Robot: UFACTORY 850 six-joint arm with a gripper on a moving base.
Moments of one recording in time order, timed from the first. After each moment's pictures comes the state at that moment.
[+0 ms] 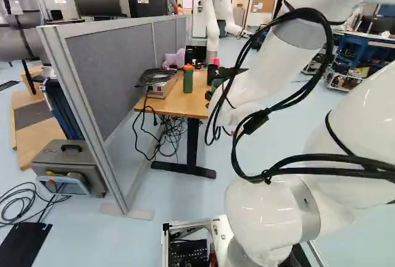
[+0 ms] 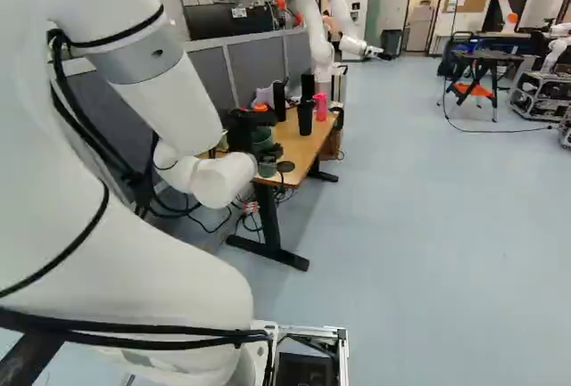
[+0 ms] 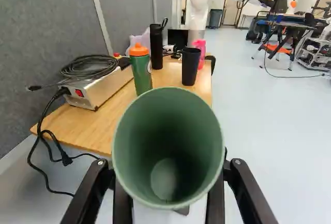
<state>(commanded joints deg) 0.0 9.3 -14.3 0.0 50.0 0.0</state>
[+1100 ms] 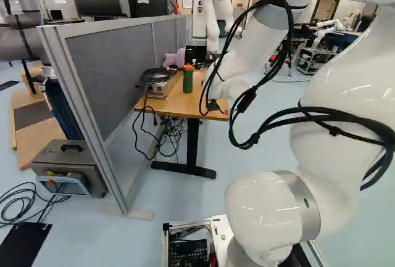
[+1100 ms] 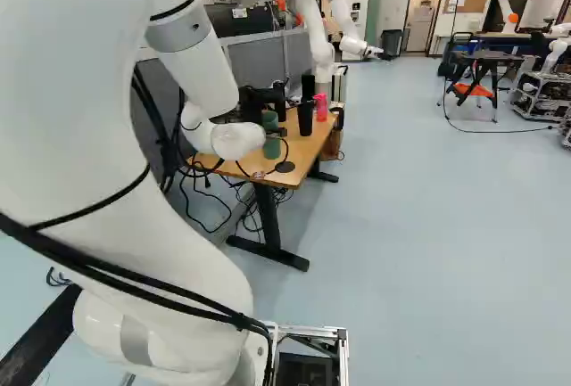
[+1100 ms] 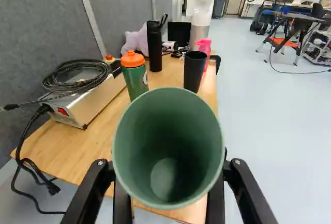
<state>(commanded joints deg) 0.0 -2.8 -31.2 0.0 39.3 0.0</state>
